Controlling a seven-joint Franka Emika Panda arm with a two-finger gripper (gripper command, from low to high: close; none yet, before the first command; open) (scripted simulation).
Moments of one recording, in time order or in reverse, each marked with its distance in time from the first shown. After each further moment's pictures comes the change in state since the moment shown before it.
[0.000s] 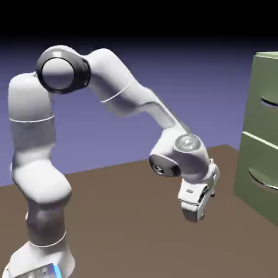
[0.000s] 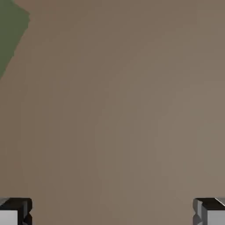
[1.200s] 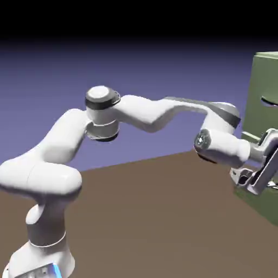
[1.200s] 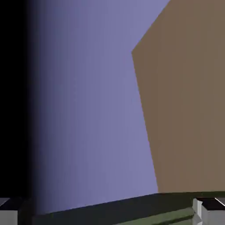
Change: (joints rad) arm 0.586 1.149 -0.993 0.564 1.566 -0.370 0.180
